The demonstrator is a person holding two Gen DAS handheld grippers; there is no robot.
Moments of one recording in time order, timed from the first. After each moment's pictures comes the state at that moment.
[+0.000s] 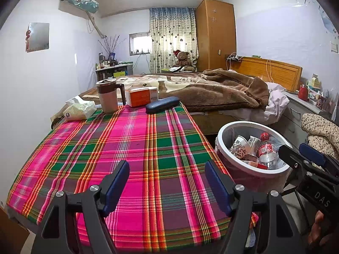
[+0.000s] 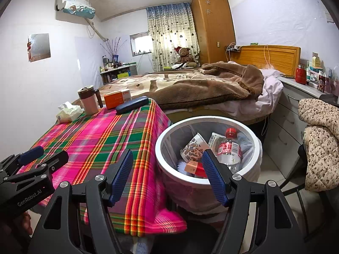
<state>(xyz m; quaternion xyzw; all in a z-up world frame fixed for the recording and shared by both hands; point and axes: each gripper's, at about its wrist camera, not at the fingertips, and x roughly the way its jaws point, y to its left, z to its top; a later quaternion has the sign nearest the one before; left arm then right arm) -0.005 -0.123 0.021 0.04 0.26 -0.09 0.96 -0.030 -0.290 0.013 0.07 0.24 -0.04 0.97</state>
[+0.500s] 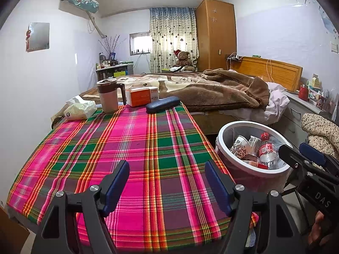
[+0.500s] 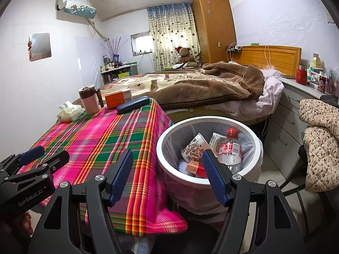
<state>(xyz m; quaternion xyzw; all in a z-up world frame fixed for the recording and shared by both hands) -0.006 -0.121 0.022 0.04 0.26 -0.09 0.96 -0.029 -0.289 0.014 0.07 0.24 -0.04 0.97</state>
